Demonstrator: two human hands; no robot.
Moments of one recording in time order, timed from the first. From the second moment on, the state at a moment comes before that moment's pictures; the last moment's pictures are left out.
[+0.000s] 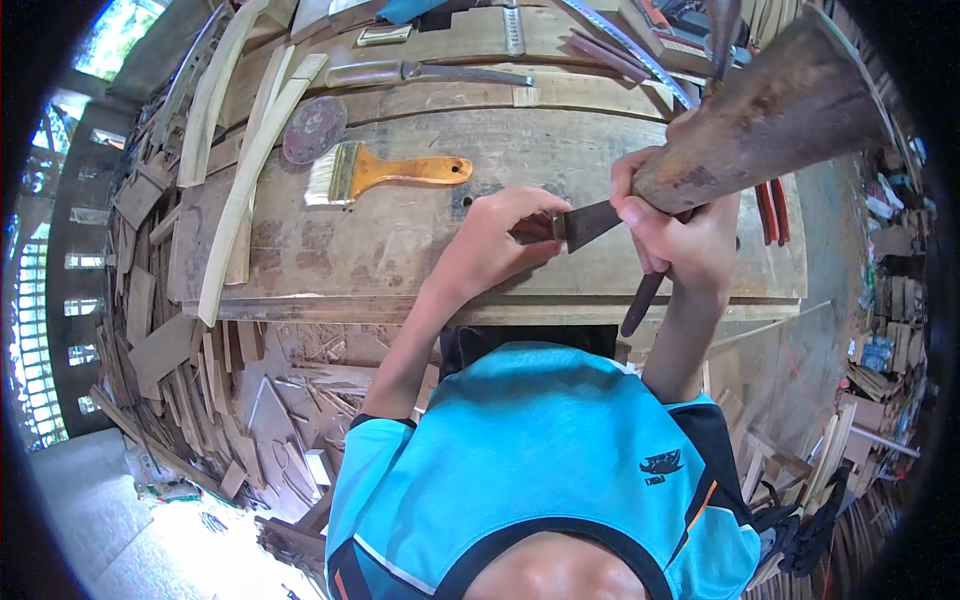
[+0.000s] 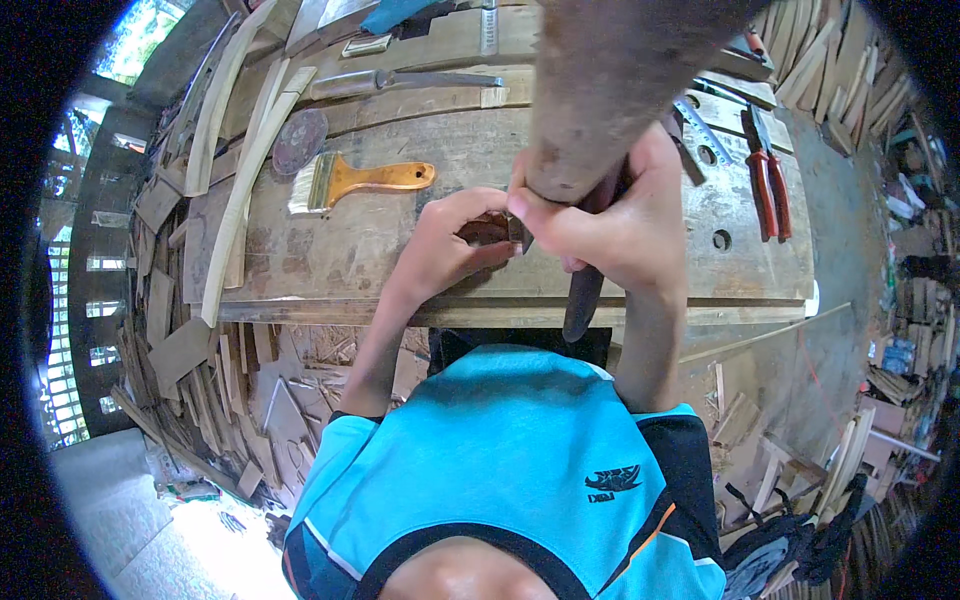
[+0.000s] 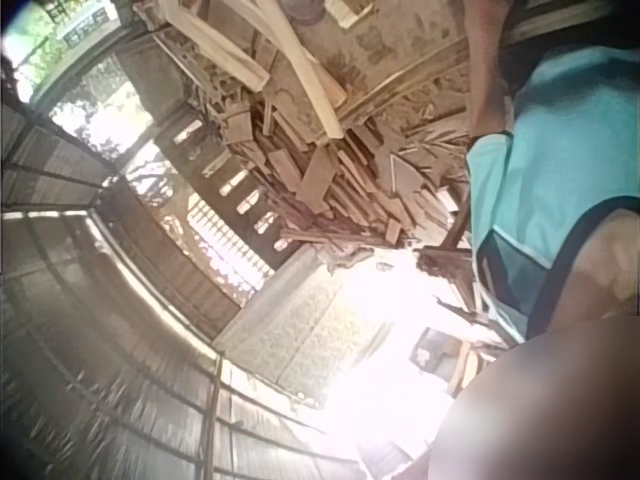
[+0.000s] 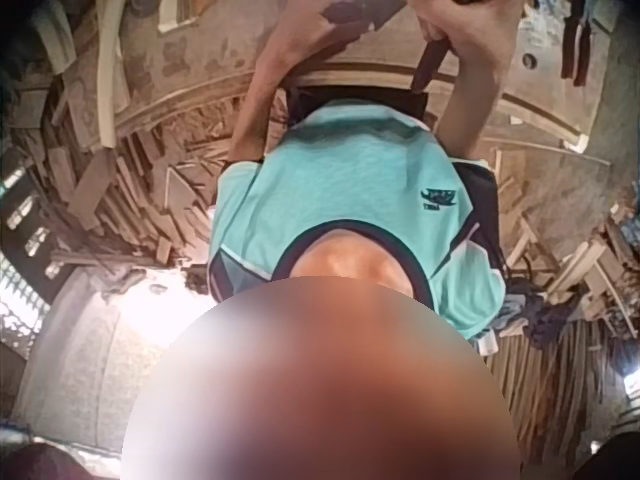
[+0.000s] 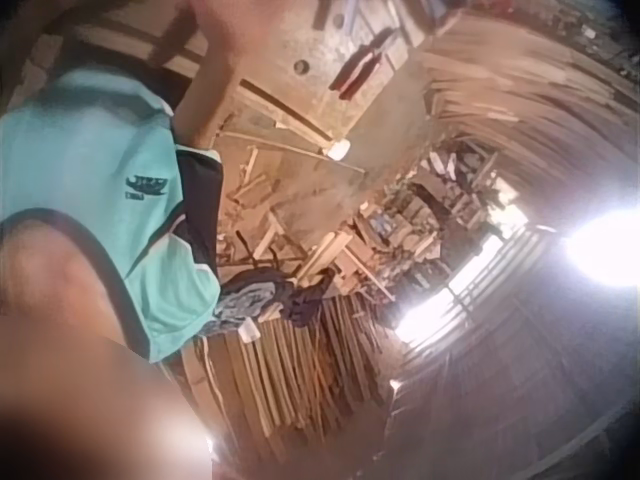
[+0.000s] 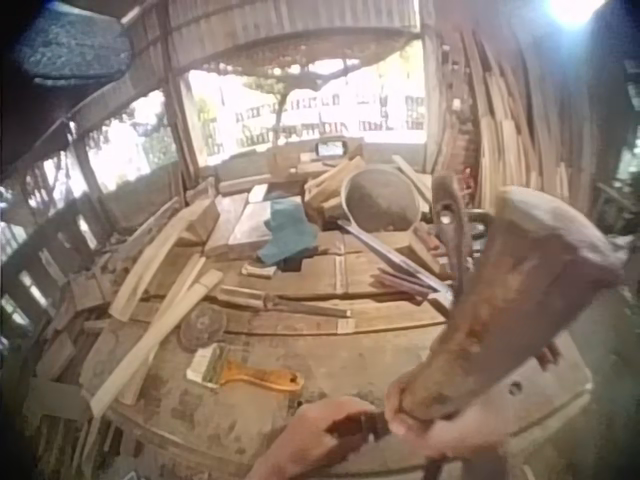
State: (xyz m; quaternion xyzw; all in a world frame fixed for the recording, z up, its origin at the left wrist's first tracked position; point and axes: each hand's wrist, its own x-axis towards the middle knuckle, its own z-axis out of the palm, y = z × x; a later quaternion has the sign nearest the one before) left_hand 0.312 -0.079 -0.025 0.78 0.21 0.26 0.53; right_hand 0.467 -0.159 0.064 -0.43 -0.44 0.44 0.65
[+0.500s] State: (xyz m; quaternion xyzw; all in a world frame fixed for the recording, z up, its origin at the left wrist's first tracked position) left_hand 0.331 -0.074 -0.014 0.85 0.07 0.37 0.37; right_hand 0.462 -0.153 0.071 -0.46 -0.46 0.44 0.62
